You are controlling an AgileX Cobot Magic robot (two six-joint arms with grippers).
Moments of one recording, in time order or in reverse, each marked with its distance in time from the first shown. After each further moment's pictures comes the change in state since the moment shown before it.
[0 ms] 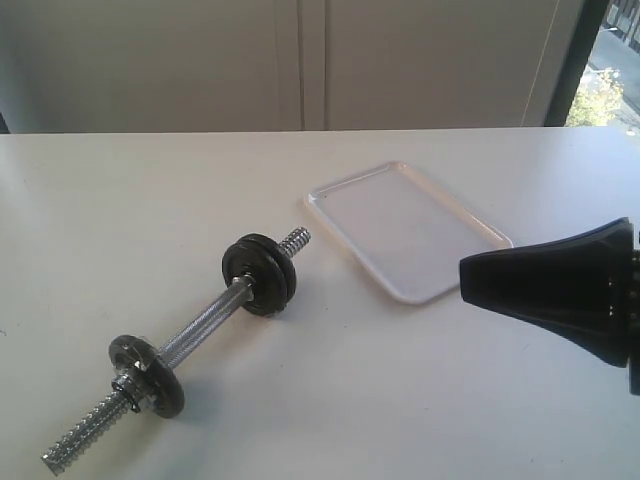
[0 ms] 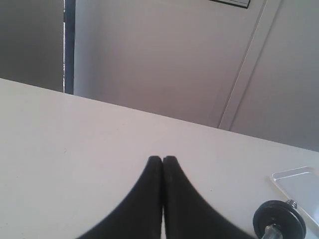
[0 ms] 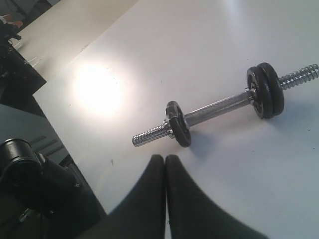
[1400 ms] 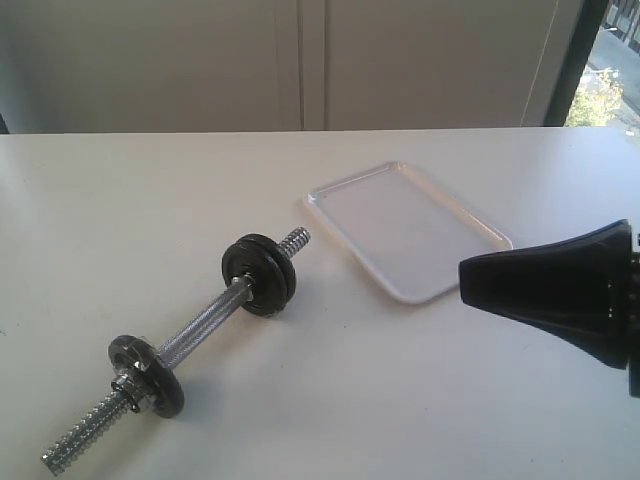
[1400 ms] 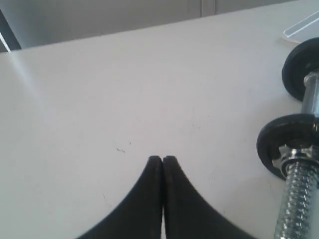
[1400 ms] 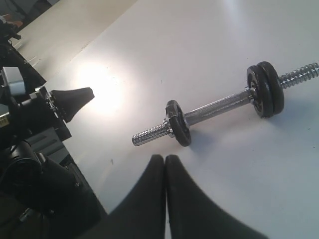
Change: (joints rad) left arm 0.000 -0.002 0.691 -0.406 -0.469 0.727; right arm 0.000 0.000 0.002 0.000 0.000 0.000
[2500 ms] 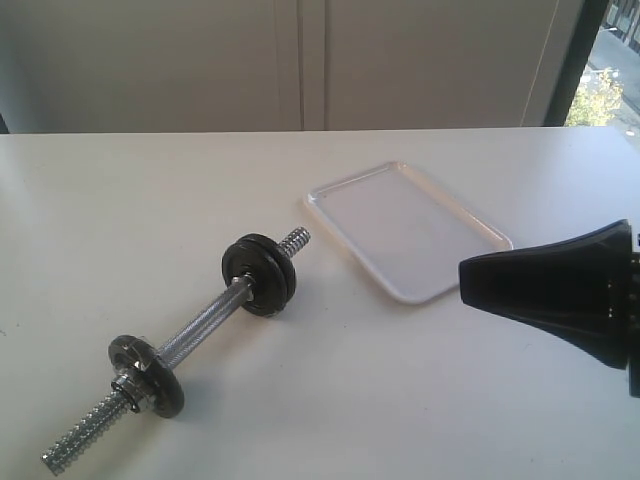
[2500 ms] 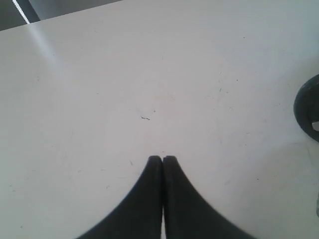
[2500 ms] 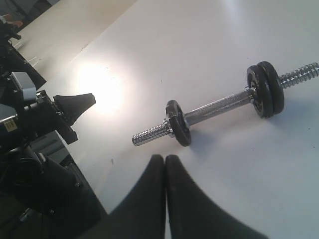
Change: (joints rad) left arm 0.018 0.000 0.021 0.207 0.040 -0.117; right arm 0.000 0.000 0.000 0.000 0.000 0.000
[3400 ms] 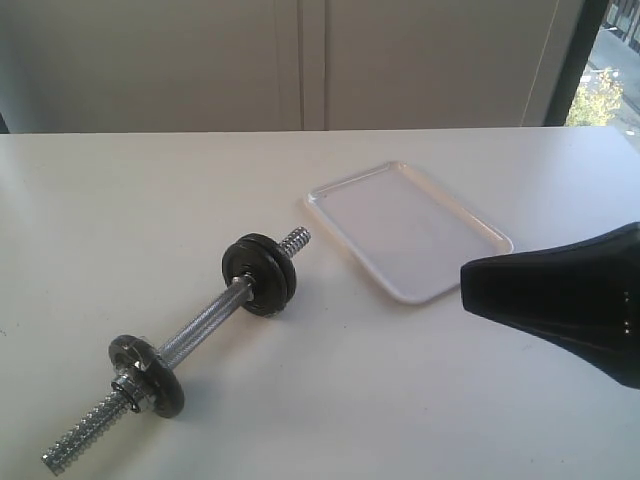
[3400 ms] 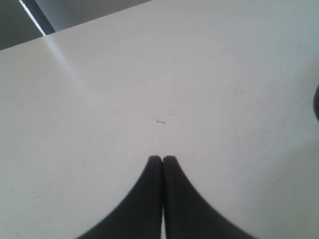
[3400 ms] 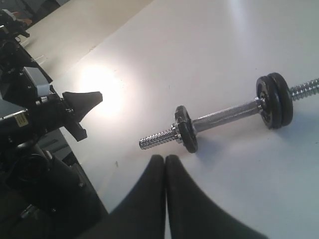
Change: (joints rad) left arm 0.000 0.000 0.000 0.084 -0.025 -0.027; right arm 0.037 -0.058 0.000 0.000 -0.013 0.000
